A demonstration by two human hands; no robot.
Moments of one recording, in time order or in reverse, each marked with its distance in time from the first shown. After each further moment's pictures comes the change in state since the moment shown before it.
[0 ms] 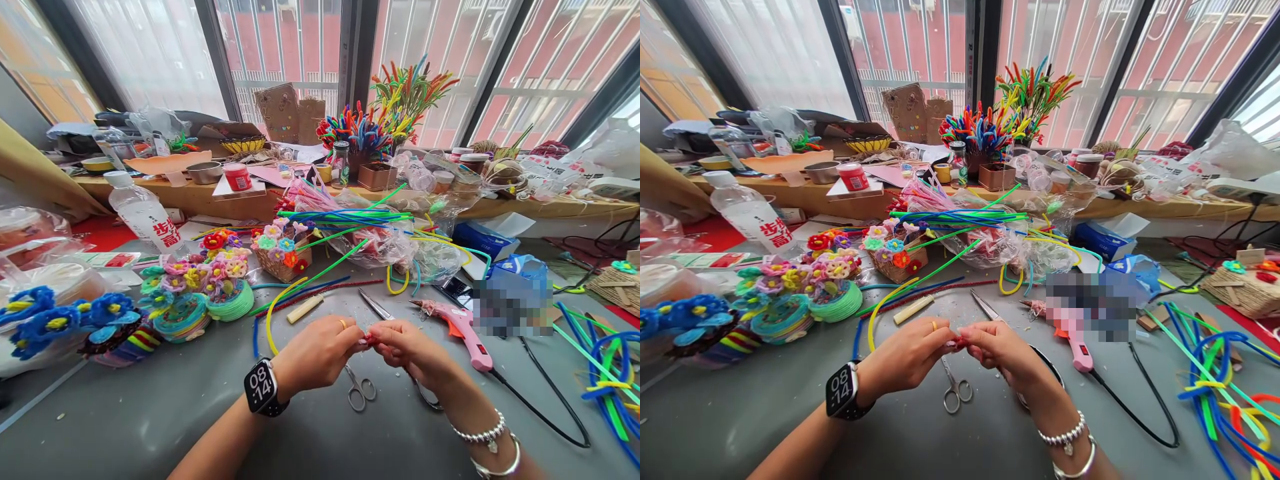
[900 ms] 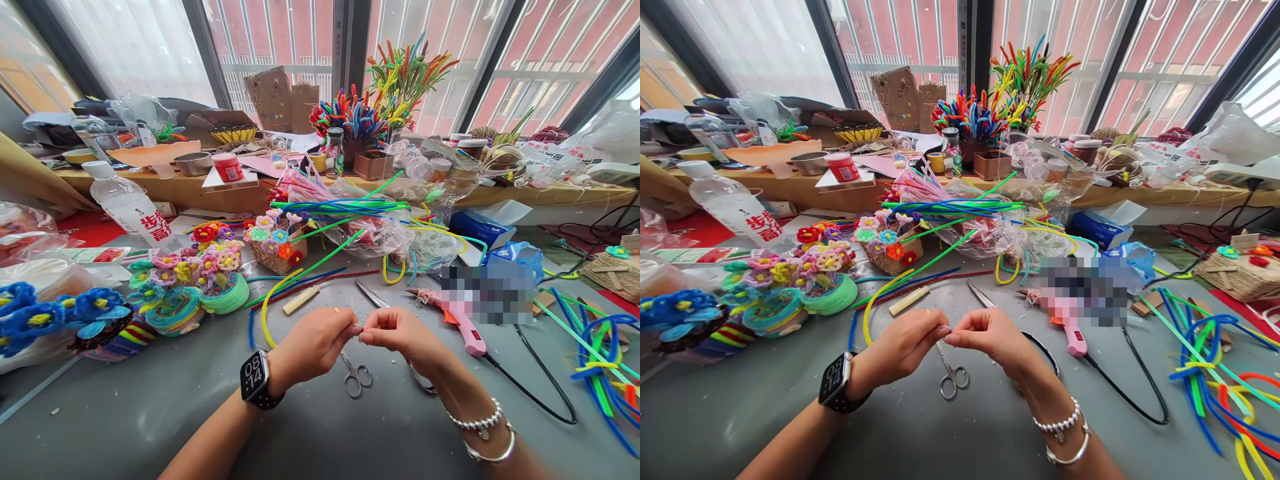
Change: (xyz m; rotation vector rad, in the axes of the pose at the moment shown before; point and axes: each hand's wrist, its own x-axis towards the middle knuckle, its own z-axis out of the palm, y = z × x) left_hand 0.000 0.005 0.002 -0.219 0.008 -0.183; right_hand -0.003 0.000 0.001 -0.242 0.090 -0.119
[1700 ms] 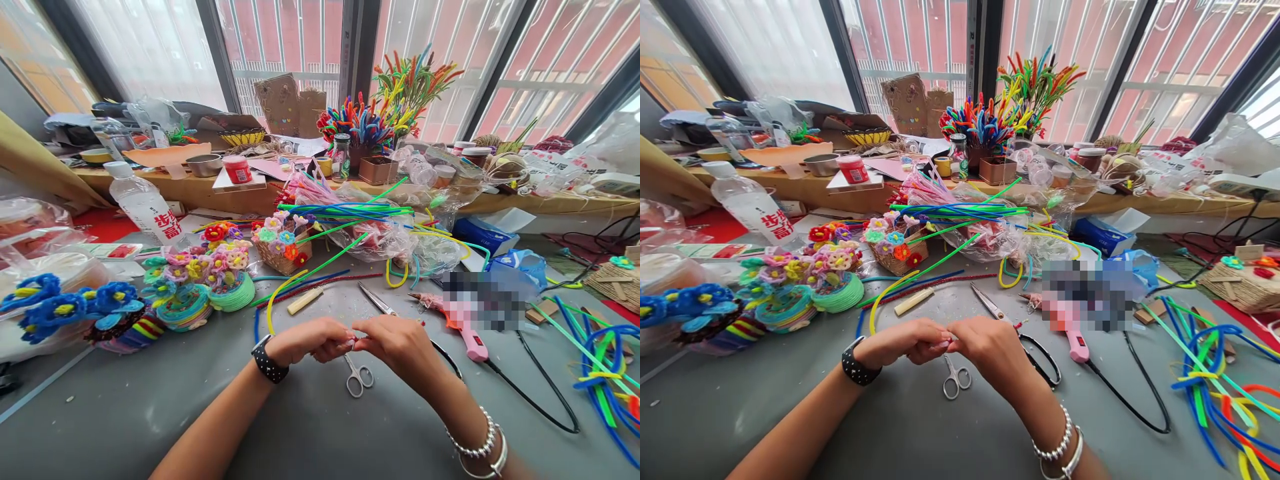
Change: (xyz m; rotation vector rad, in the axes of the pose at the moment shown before) left_hand 0.007 -0.022 0.001 -1.249 -0.557 -0.620; right_hand -0.006 0.006 0.010 -1.192 0.192 -0.658
